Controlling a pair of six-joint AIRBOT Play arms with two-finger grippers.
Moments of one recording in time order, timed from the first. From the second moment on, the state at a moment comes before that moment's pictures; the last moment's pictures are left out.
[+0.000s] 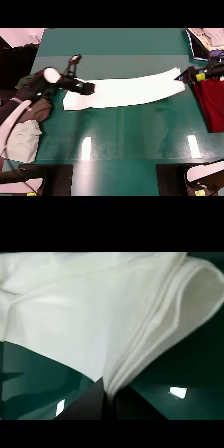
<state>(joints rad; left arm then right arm) -0.35 -1.48 1.26 1.01 -0.84 -1.43 -0.37 -1.71 1.63 -0.70 1.50 1.12</state>
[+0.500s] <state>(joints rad) -0.47 -1.92 1.72 0.88 -0.83 -1.43 -0.03 -1.66 1.97 -0.65 1.50 1.24</state>
